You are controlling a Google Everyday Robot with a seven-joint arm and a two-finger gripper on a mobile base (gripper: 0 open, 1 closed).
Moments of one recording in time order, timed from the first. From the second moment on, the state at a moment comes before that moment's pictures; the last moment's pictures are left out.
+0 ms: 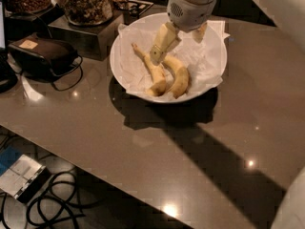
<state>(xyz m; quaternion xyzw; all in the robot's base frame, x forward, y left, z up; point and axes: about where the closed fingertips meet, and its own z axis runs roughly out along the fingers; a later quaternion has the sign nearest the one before) 0.606 -0.083 0.940 -0.32 0.94 0.03 0.13</state>
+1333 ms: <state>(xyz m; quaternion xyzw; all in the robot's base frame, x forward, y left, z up) 0.626 -0.089 0.905 -0.29 0.95 0.00 0.10</state>
